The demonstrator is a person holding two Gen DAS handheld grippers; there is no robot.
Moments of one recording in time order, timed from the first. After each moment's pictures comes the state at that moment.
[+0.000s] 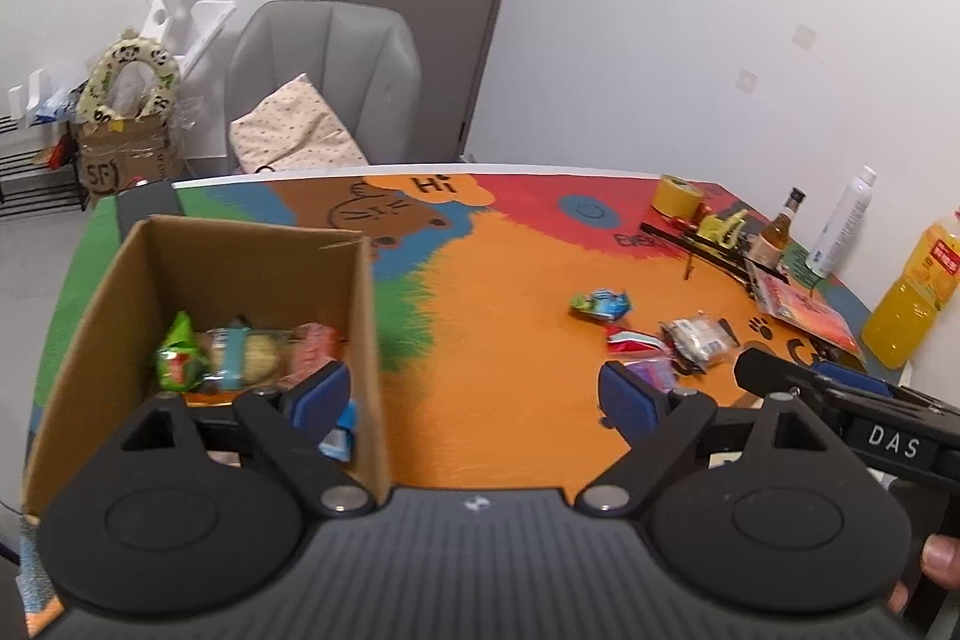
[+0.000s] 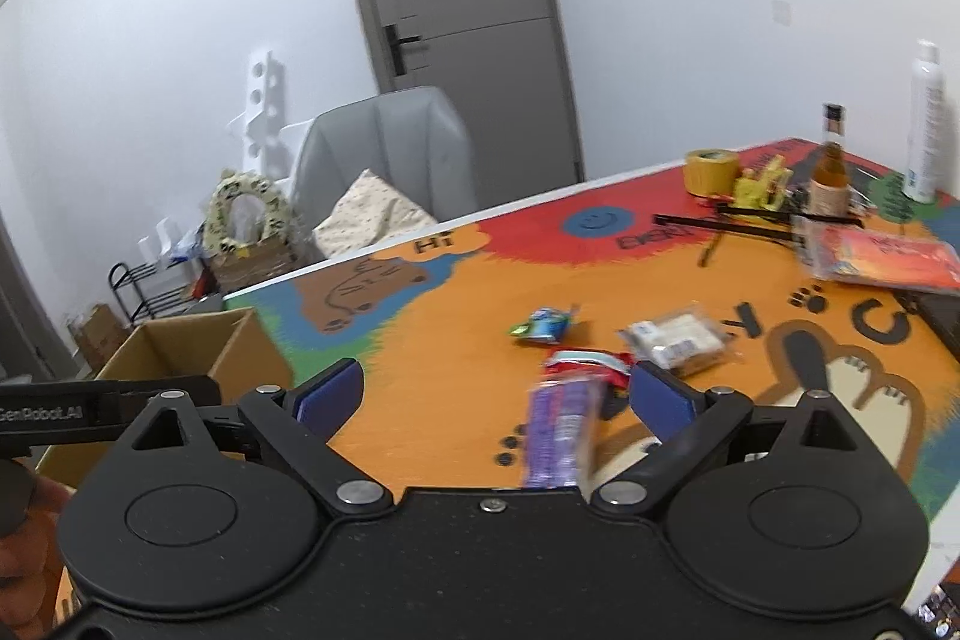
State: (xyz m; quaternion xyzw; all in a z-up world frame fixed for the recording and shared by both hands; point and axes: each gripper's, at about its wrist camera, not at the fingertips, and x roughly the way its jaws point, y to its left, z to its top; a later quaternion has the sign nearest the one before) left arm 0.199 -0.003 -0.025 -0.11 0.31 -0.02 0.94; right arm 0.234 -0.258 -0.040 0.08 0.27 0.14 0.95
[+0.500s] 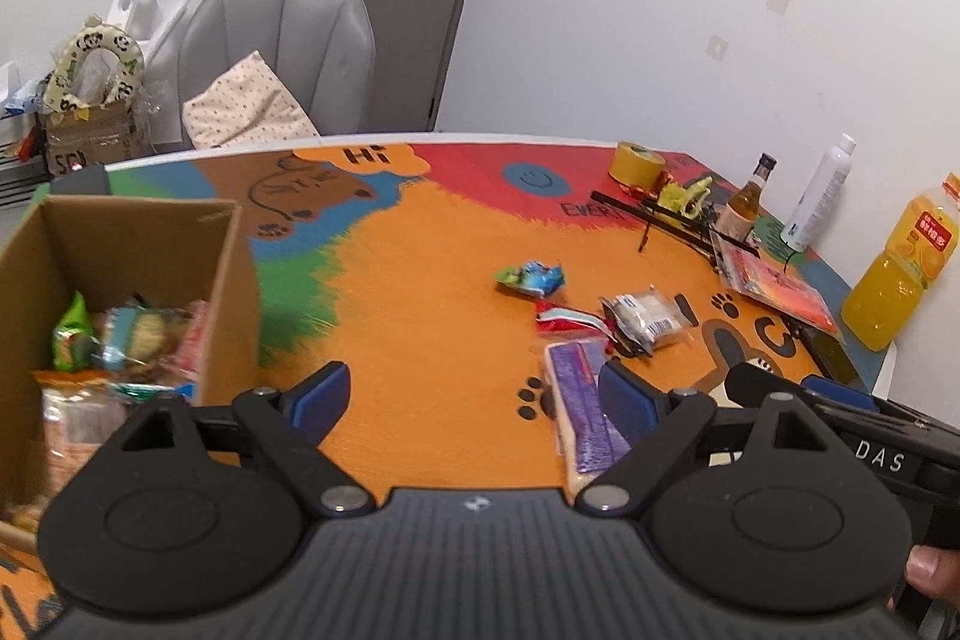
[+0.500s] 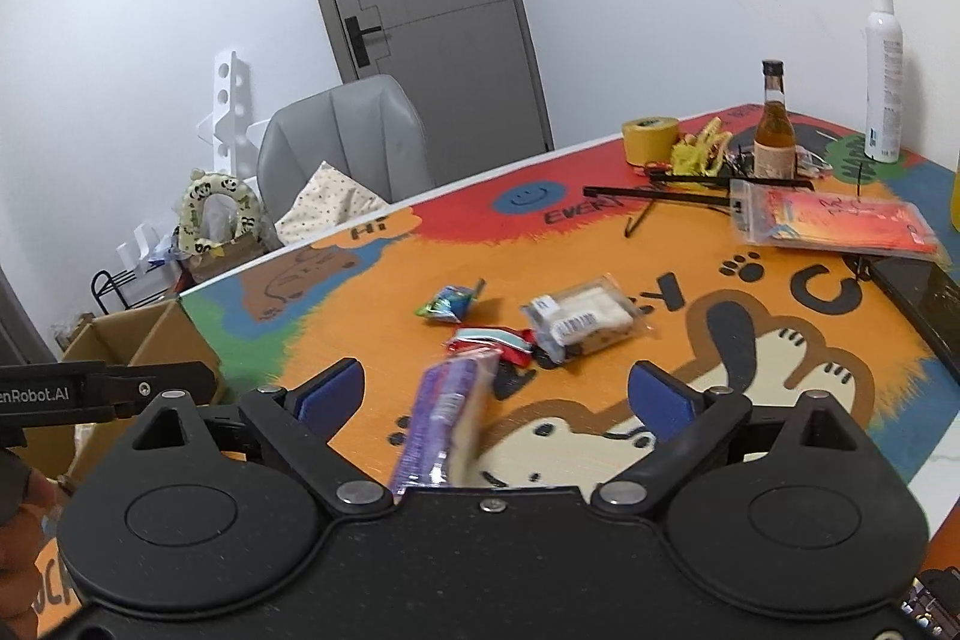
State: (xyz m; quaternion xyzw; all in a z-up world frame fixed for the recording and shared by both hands) left arm 0.225 -0.063 -0.042 -0.11 0.33 -0.04 0.94; right arm 0.250 -0.317 -0.066 0.09 0.29 0.13 0.94
